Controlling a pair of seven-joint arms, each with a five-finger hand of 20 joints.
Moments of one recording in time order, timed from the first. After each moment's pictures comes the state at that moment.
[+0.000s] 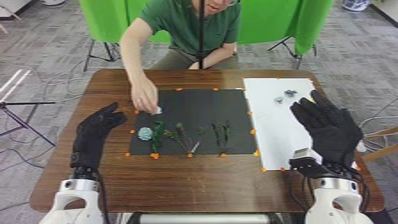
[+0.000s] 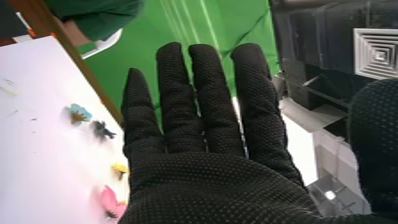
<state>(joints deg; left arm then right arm) 119.7 -76.8 -96.5 -115.7 67.3 1.1 14.9 -121.4 -82.3 95.5 -122.0 -57.7 5.8 -15.9</state>
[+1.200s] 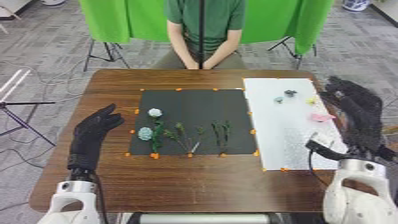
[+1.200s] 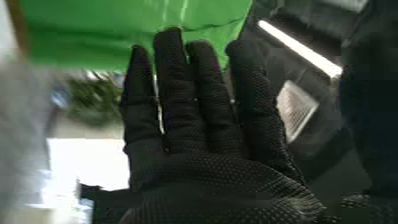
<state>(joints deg) 120.7 -77.2 -97.4 -116.4 67.3 1.2 13.8 -113.9 -72.4 99.1 -119.9 -88.9 22.1 -9.0</state>
